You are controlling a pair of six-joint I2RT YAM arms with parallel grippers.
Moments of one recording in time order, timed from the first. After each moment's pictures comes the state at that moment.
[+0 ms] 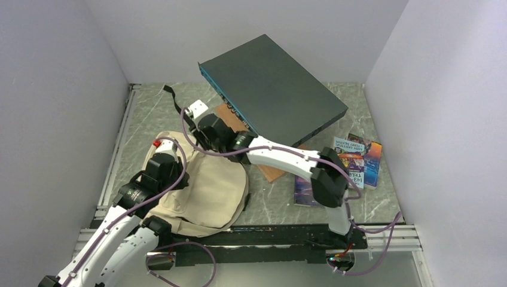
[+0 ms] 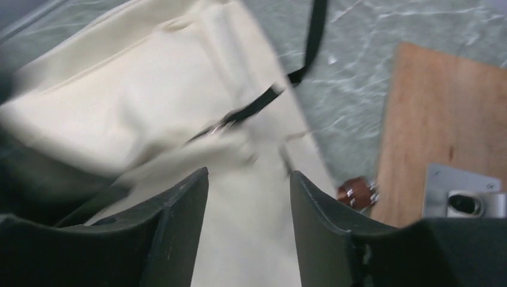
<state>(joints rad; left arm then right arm) -0.47 0.62 0.65 -0.75 -0.18 -0.50 1.09 1.90 1.64 -0.23 0.31 0.09</state>
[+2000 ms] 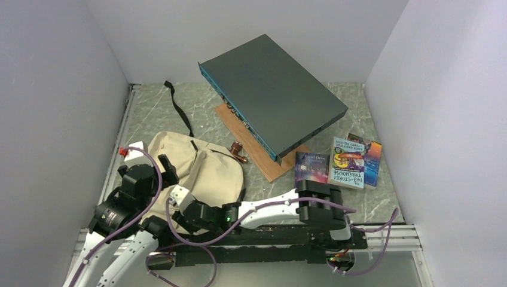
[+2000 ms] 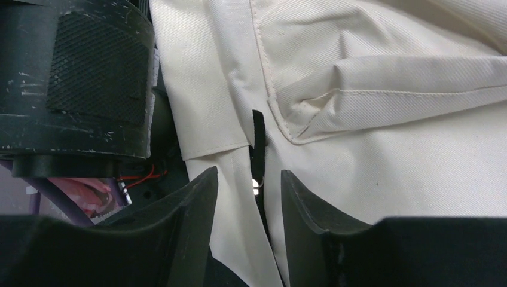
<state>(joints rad) -0.46 0.39 0.76 -0.93 -0.49 -0.54 1.53 1.96 1.28 0.13 0.33 0.30</state>
